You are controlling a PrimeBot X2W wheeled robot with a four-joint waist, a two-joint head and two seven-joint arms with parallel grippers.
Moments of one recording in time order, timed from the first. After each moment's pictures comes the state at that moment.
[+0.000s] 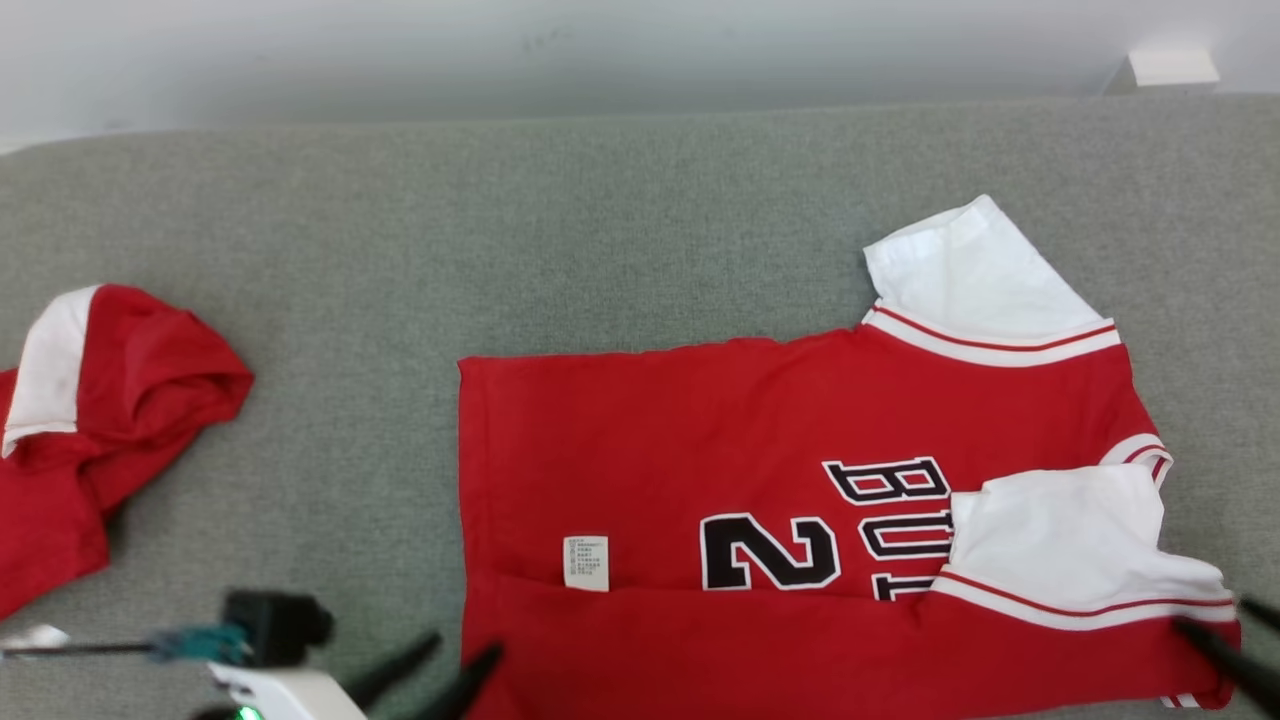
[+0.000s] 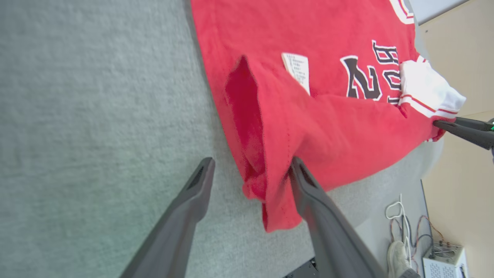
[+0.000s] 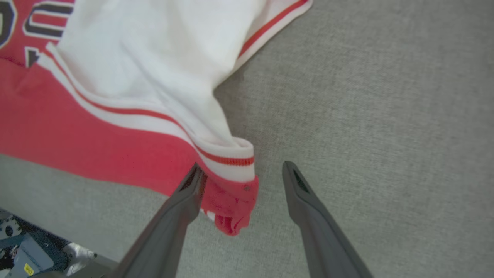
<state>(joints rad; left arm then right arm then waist) -0.02 0.62 -0.48 -0.24 -0.97 0.09 0.30 -0.05 -0.83 0.30 -0.02 0.95 0.13 0.54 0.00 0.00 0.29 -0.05</state>
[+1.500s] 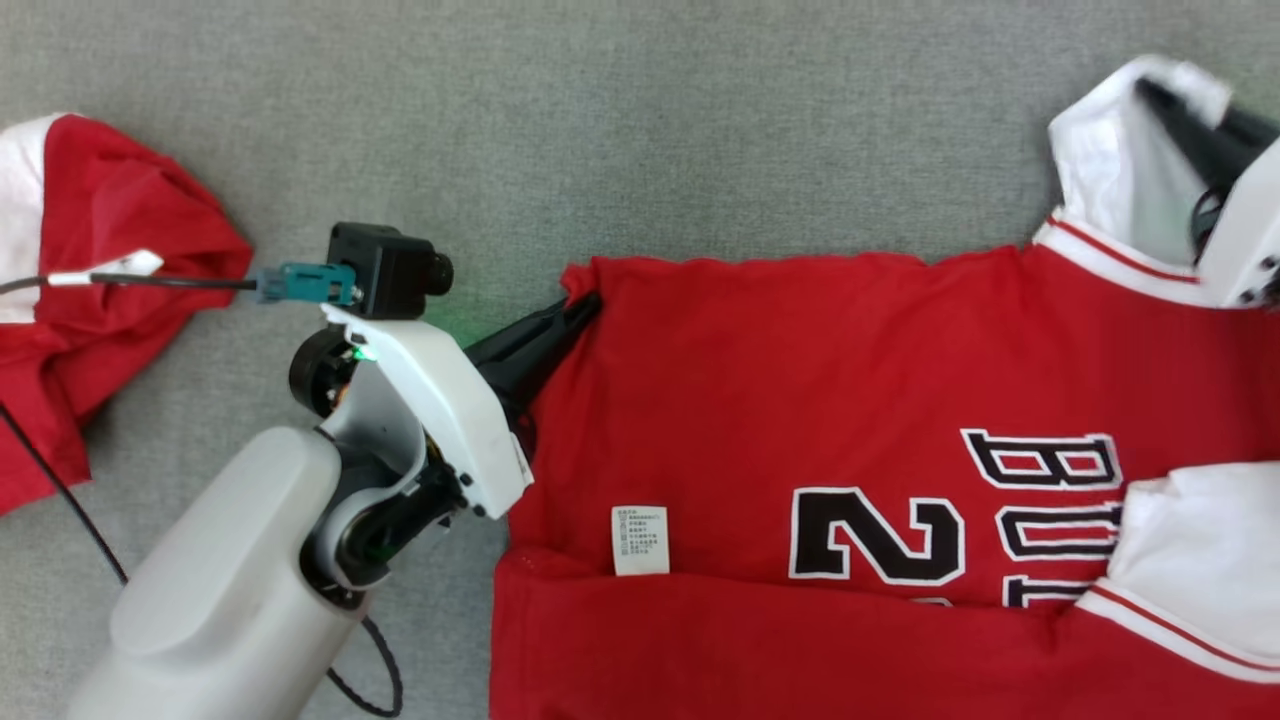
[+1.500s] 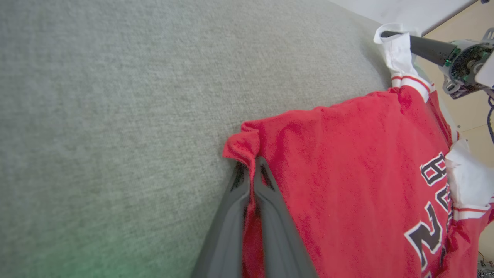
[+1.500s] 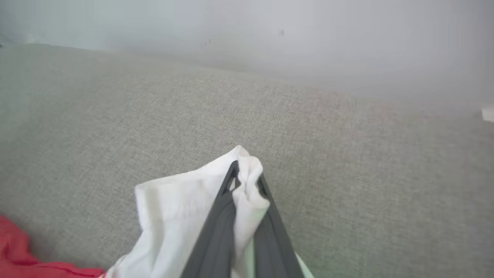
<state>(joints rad) -0.69 0.41 -0.59 0.08 -0.89 -0.06 0.37 -0.95 -0.51 0.45 0.35 0.82 0.13 0.48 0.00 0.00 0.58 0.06</state>
